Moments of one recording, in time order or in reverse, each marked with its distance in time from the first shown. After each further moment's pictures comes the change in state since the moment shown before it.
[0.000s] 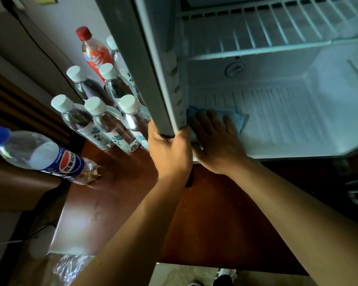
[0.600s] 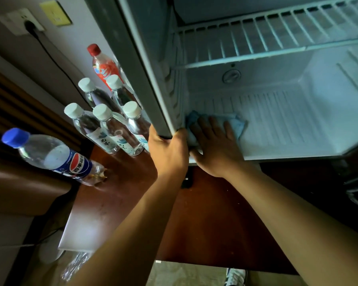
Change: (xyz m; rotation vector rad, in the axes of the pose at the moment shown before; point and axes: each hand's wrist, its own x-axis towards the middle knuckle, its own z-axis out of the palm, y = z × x) left_hand -0.002 0.005 -0.002 0.020 -0.008 0.005; right_hand -0.006 -0.002 0.000 0.029 0.024 0.036
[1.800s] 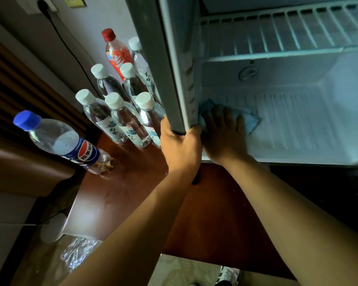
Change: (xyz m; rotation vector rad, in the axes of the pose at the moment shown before) left_hand 0.001 -0.005 0.004 -0.012 0.045 0.014; right_hand 0.031 -0.007 0.009 0.001 0.026 0.139
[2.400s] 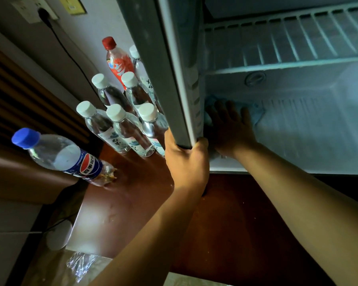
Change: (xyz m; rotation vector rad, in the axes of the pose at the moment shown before) left_hand -0.001 -0.002 -0.002 -0.006 -0.024 0.033; right_hand 0.044 0.016 -0.003 -0.066 -0.060 -0.065
